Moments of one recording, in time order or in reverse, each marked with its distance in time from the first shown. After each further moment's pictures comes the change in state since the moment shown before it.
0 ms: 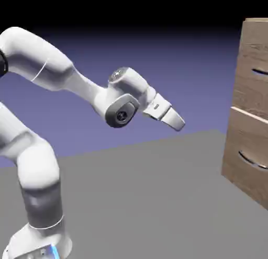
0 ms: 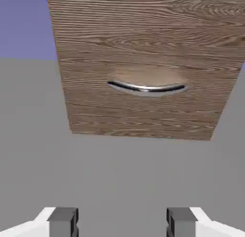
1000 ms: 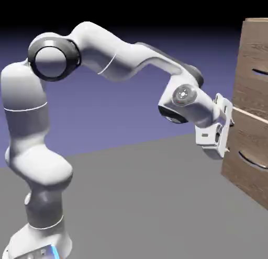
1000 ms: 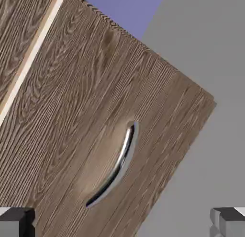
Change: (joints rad) arm 0.503 0.574 -0.643 0.616 1.305 -0.127 -0.228
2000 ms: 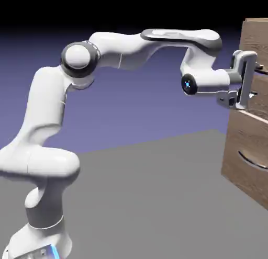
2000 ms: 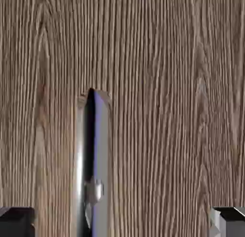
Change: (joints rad) arm 0.478 0.544 -0.610 0.584 1.238 -0.121 -0.217
